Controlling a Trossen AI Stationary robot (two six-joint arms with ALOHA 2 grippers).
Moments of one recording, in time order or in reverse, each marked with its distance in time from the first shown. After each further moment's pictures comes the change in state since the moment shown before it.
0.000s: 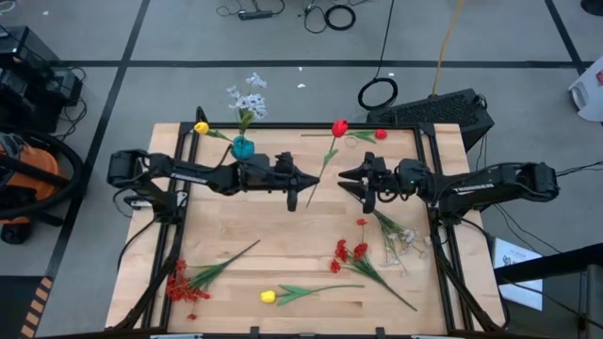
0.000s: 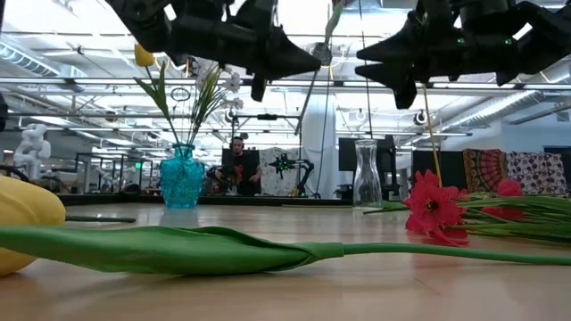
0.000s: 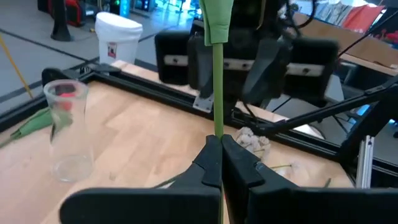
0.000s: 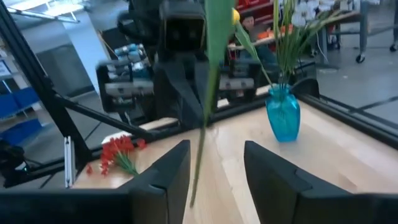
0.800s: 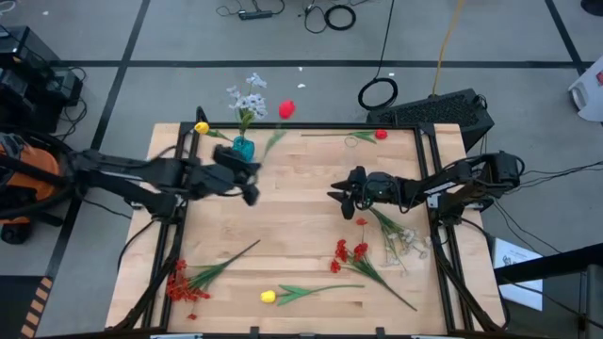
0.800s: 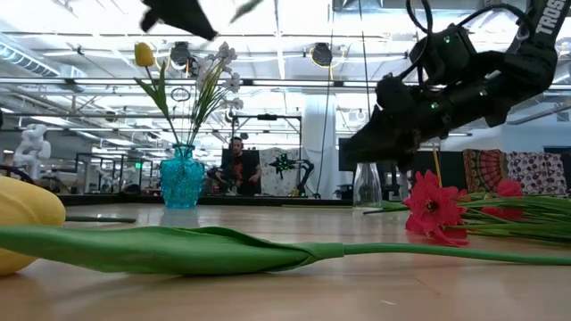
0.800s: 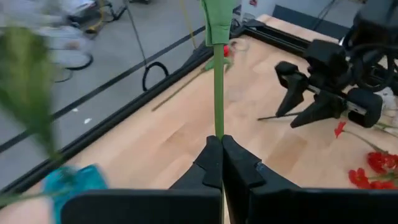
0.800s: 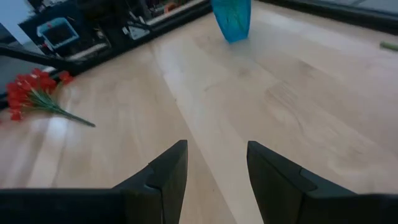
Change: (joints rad) left arm -0.239 -0.452 0.218 -1.184 -0.710 -0.204; right arm 0.028 0.409 0.000 0.060 0.159 0.090
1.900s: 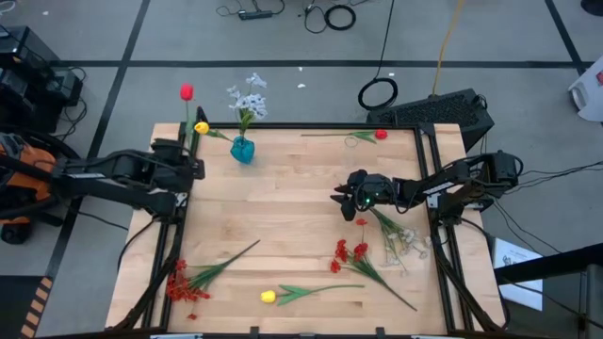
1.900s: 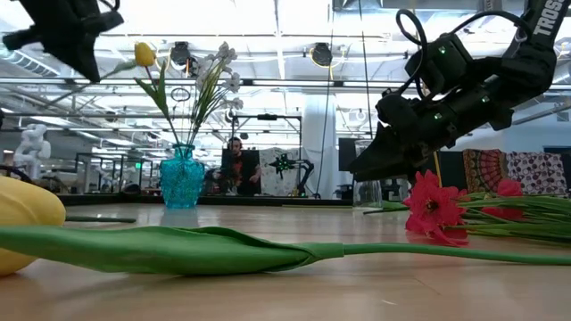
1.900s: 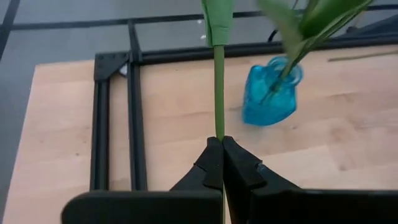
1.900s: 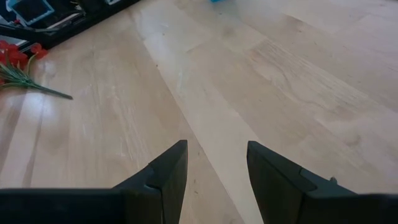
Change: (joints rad) left arm 0.085 -0.371 -0.114 -0.920 -0.104 -0.880; right arm 0.002 0.019 0.000 -0.112 0.004 0.050
